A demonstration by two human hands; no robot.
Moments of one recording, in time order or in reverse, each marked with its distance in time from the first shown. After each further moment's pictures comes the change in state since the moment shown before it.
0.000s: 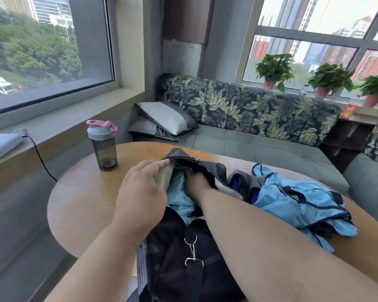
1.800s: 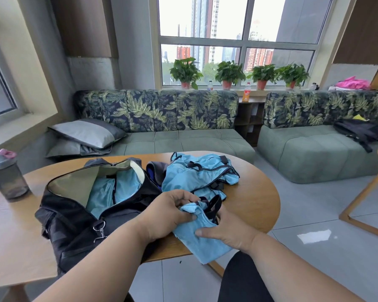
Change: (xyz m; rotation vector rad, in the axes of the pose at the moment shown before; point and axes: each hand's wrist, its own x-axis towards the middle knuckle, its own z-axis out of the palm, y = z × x) left_hand -0.132 0.173 0.112 -0.593 -1.024 0.014; right_hand -0.283 0.286 -0.130 0.494 0.052 -0.099
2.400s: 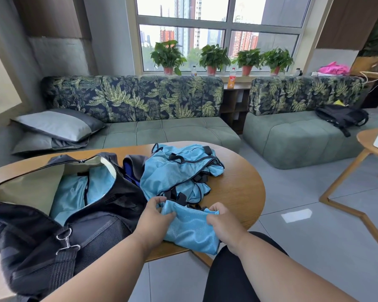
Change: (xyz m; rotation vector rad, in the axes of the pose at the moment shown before) left_hand 0.051 -0.072 0.049 -0.139 0.315 -0.277; right_hand 0.016 0.052 -0.018 0.144 0.299 0.317
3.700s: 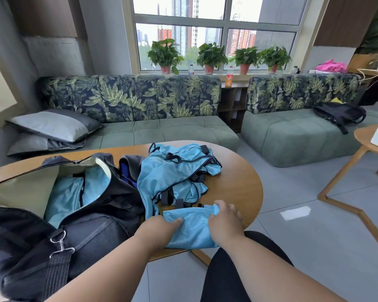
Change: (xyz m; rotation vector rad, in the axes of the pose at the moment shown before) left_hand 0.011 -0.002 0.009 0.988 -0.237 -0.004; right_hand 0.015 0.008 0.005 -0.541 0.345 0.010
